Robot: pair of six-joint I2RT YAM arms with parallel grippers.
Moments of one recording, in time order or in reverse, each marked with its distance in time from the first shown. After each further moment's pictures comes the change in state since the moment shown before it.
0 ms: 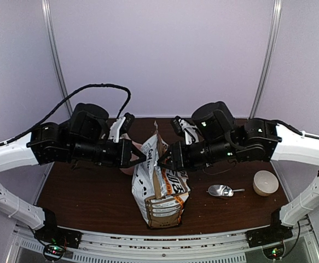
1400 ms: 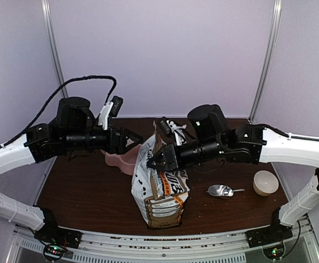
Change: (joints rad) left arm 0.195 -0.041 -0.057 0.181 0.076 0.299; right arm -0.053 0.061 -0.078 0.252 -0.242 -0.092
